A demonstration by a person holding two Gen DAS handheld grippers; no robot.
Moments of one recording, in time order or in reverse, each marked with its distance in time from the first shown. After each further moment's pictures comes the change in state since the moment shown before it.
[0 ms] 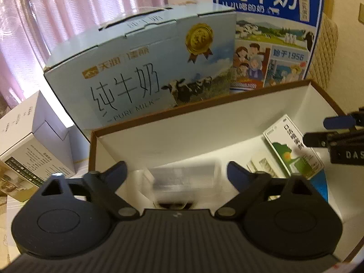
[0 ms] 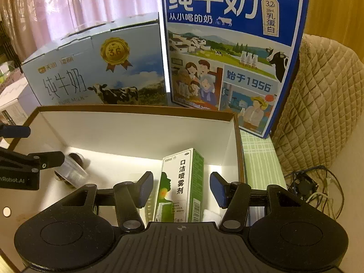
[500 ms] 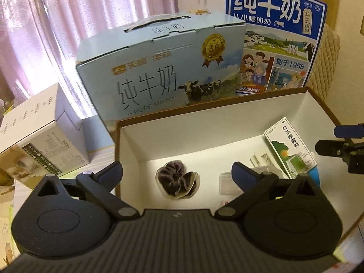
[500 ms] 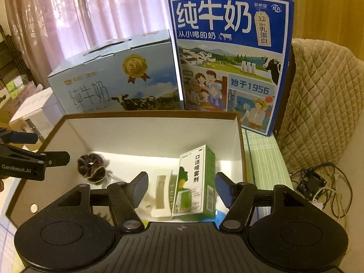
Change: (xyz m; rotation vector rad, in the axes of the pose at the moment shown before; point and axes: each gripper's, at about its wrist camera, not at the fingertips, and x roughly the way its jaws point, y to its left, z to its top) left arm -0.037 0.018 -0.012 -0.052 0.006 0.002; right arm -0.050 0.008 -0.018 0.044 -0.052 0.067
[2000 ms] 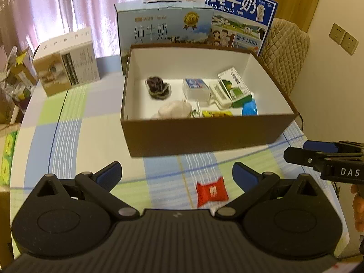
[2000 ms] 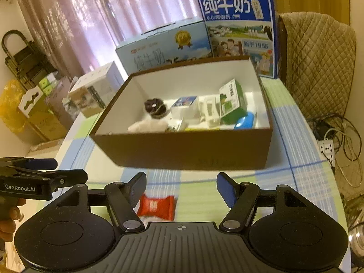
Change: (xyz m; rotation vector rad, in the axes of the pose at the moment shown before) left arm -0.177 -0.016 -0.150 -0.147 0.066 -0.101; right arm -0.148 0.066 -0.132 0.091 0.050 0.117
